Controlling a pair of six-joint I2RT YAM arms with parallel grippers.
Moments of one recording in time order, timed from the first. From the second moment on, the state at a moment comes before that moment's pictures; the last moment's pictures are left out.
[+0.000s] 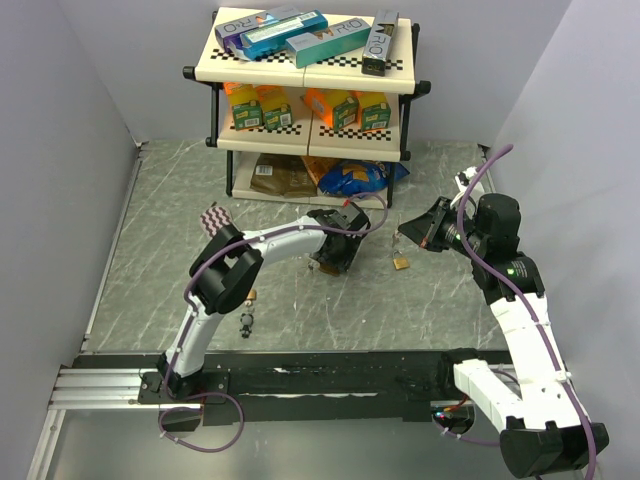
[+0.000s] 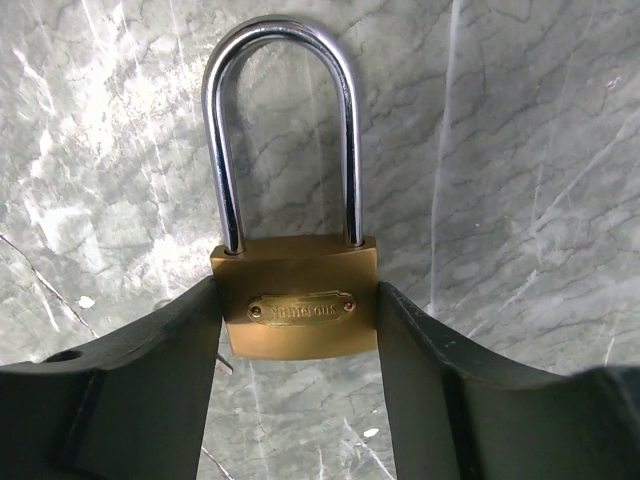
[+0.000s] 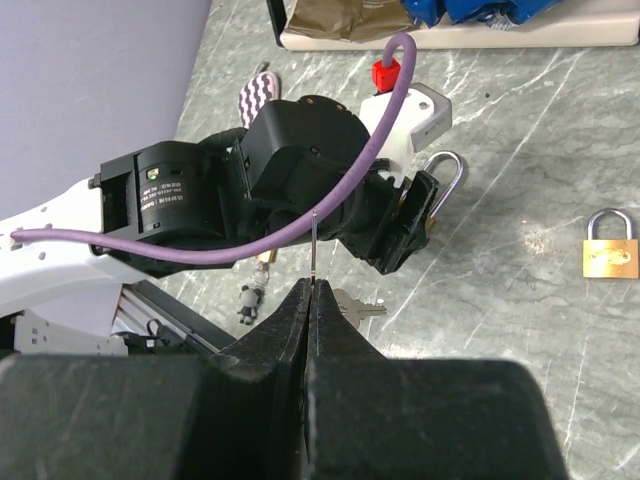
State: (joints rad) left arm -0.87 2.17 1.68 -0.68 -0.18 -0.39; right arm 0.10 0.85 1.00 -0.55 -0.51 0.53
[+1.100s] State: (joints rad) left arm -0.78 1.74 1.49 -0.37 0.14 -1.02; right arm 0.38 1.04 0.86 -0.44 -0.49 0.47
